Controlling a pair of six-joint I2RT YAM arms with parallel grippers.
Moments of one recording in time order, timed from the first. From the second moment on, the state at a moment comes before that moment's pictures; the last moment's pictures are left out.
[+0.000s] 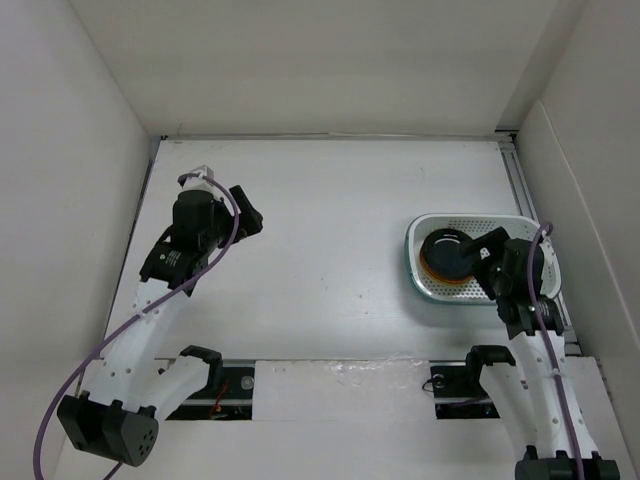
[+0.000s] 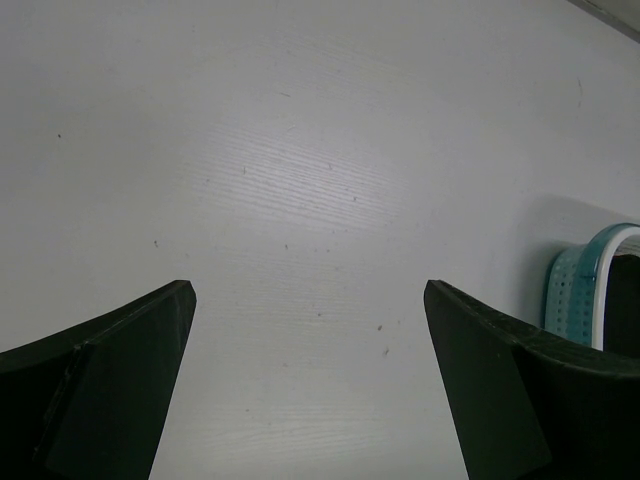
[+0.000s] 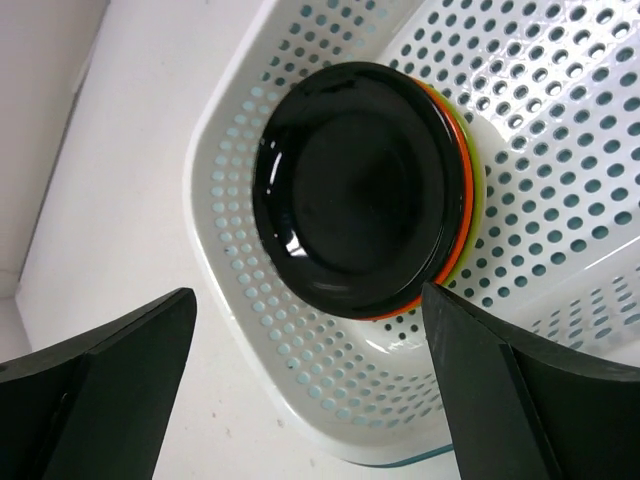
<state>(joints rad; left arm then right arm) -0.27 0.93 0.96 -0.57 -0.07 -0.55 -0.03 0.59 0.58 -0.58 0.10 0.92</state>
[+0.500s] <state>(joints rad) -0.27 0.92 0.96 -0.60 -0.11 -0.55 -0.03 0.58 0.90 -0.75 -0.08 0.75</state>
